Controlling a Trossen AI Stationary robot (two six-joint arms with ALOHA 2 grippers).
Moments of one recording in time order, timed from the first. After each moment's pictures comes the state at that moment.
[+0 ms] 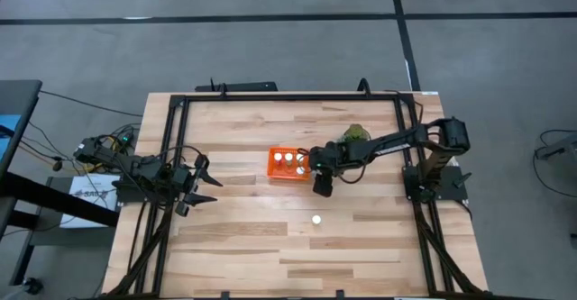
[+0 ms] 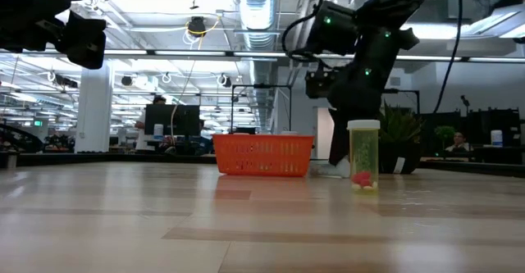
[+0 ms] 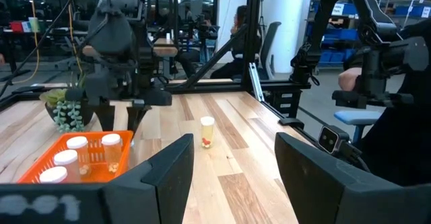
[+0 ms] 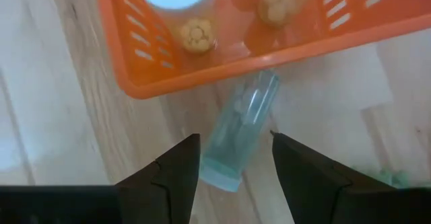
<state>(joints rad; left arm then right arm) -0.36 0.02 0.01 0.05 -0.09 -0.05 -0.04 1.73 0.96 -0.41 0.05 0.21</state>
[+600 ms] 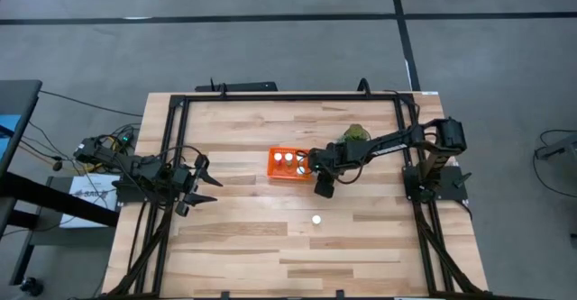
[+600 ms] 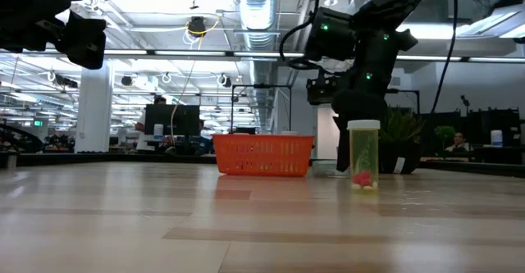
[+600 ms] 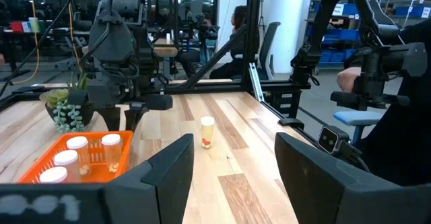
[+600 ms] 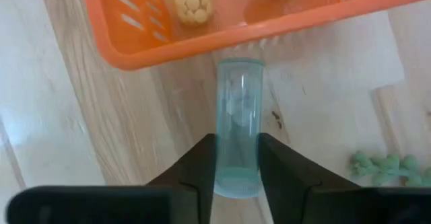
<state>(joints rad) -0.36 0.02 0.01 0.05 -0.09 -0.05 -0.04 1.76 0.98 -0.47 0.04 0.20</state>
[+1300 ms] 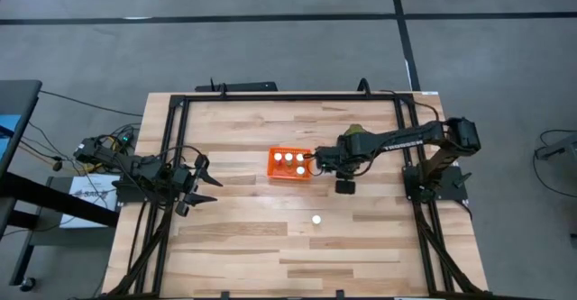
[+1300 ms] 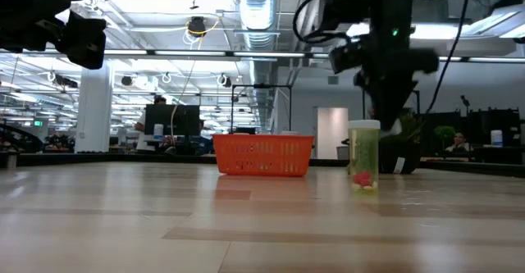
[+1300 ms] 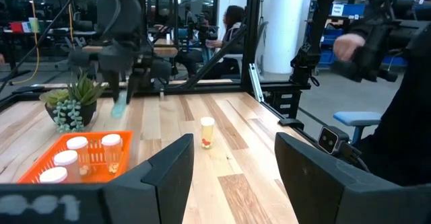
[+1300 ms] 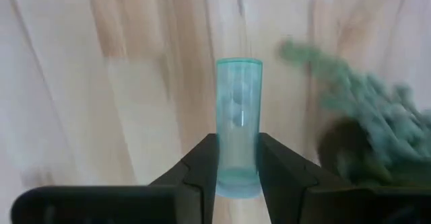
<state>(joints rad) -0.36 0.02 0.01 0.05 -0.09 -0.05 0.00 1.65 1.15 -1.03 0.12 0.04</state>
